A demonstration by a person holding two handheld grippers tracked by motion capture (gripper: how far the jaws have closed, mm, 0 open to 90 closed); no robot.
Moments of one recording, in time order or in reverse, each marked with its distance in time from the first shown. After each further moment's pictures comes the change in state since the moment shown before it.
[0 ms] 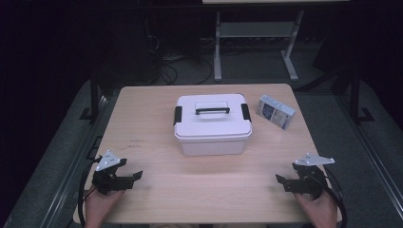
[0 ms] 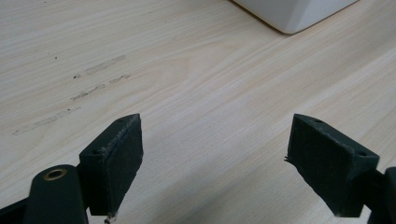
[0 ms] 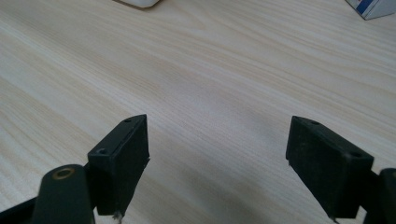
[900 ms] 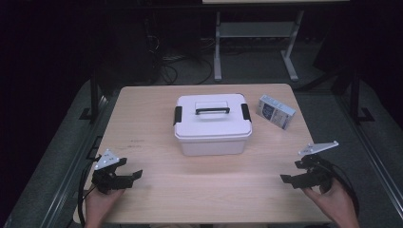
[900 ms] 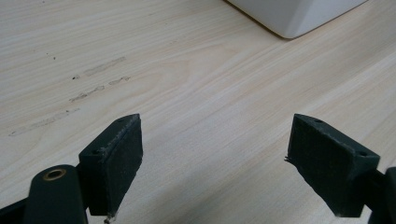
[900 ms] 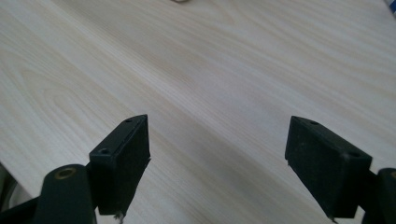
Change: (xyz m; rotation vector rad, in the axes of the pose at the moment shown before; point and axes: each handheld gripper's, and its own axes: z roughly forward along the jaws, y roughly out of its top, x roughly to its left) left arm 0.004 0.000 0.001 -0.007 -0.015 -0.016; right arm -0.008 0.041 -0.032 0.174 0.129 -0.046
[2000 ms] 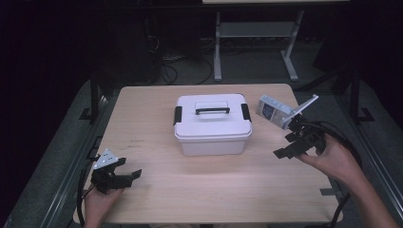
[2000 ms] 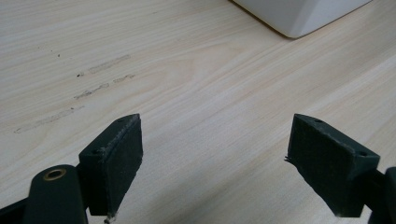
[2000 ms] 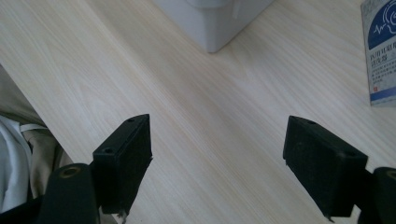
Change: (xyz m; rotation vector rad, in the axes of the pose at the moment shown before) left arm 0.004 -0.001 0.000 0.003 0.004 -0.005; right arm 0.007 0.111 -0.035 0.178 0.083 -0.179
